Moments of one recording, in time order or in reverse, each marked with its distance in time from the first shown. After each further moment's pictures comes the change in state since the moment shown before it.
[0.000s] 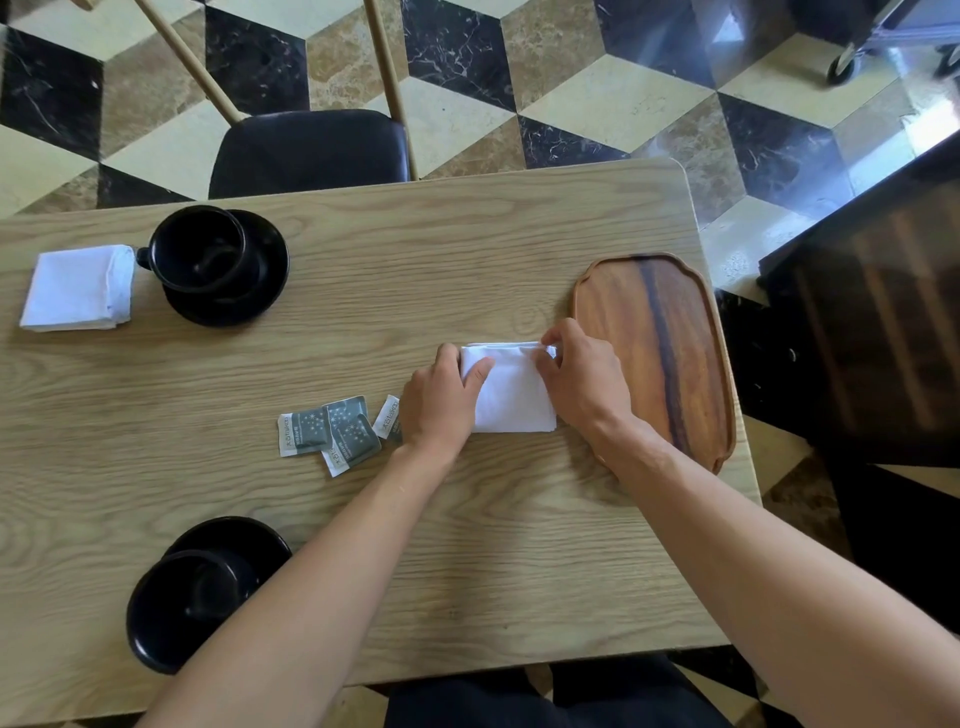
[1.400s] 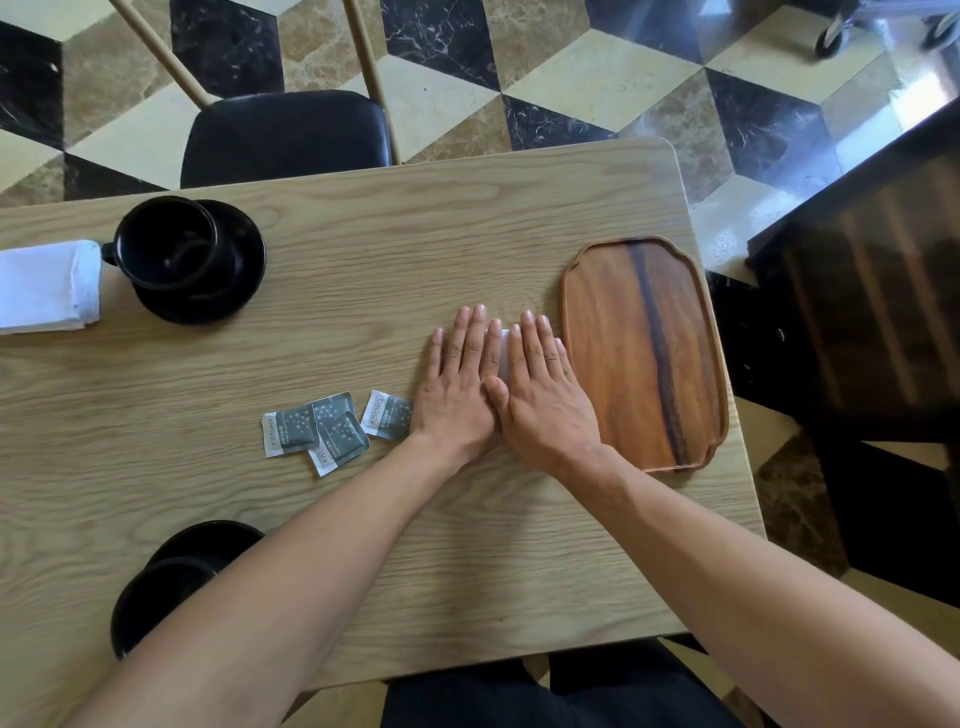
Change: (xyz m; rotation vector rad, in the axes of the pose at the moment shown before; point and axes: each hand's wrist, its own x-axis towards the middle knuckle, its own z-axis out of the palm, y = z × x) left_hand -0.004 -0.002 0.032 0.703 -0.160 0.470; right_hand -0.029 0.012 0.044 -0.450 -0.126 -0.286
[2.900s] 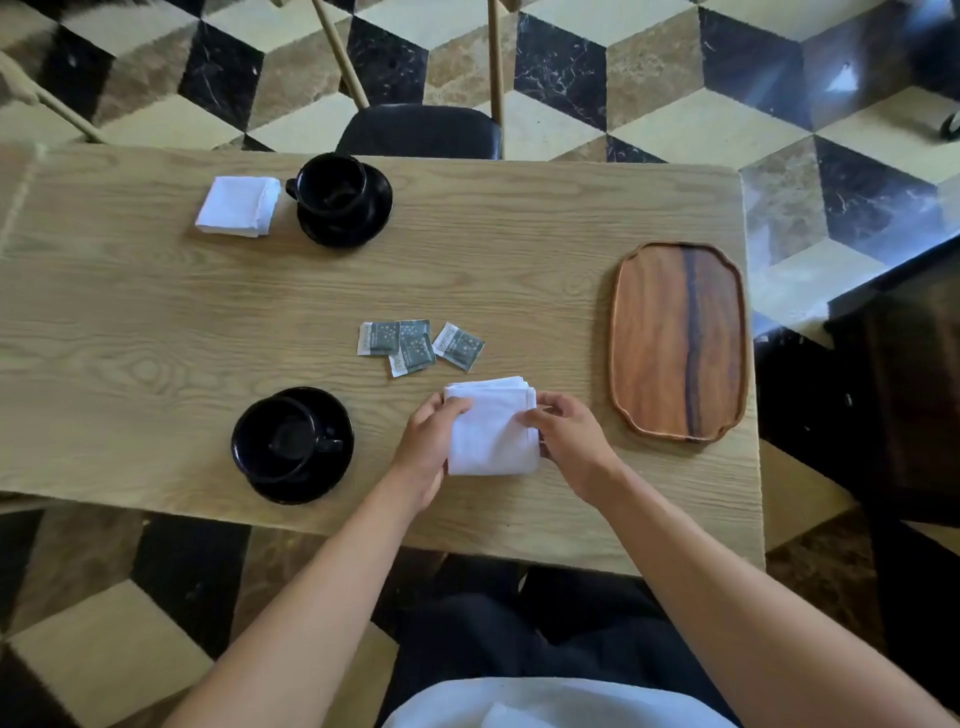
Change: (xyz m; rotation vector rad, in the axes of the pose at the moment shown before) left_hand -0.170 0.008 -0.039 -1.926 0.120 -0.915; right_hand -0.106 -0.031 -0.018 1.233 -0.297 0.441
